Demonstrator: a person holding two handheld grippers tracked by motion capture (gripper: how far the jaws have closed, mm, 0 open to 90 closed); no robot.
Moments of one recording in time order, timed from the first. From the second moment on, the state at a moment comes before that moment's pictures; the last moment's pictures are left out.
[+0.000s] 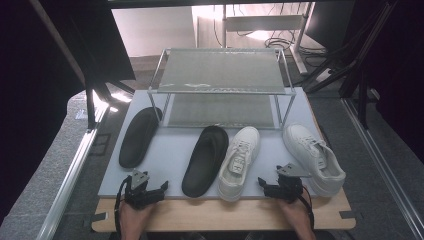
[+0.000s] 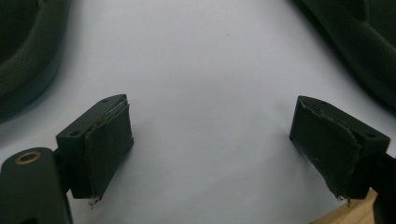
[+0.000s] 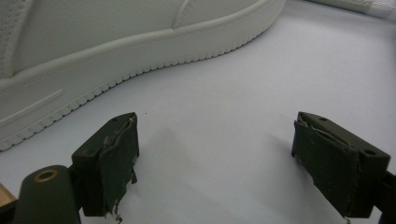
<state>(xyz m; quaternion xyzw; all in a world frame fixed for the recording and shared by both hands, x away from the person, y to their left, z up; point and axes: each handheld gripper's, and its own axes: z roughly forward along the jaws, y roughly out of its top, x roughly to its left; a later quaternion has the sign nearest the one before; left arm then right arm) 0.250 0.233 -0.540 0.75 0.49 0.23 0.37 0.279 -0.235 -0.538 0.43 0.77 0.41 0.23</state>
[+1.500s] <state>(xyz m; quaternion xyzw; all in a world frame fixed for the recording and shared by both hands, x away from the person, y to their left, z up) 0.262 0.232 -0.528 0.75 0.49 0.21 0.39 0.279 -0.235 -0.538 0.43 0.77 0.41 0.23</state>
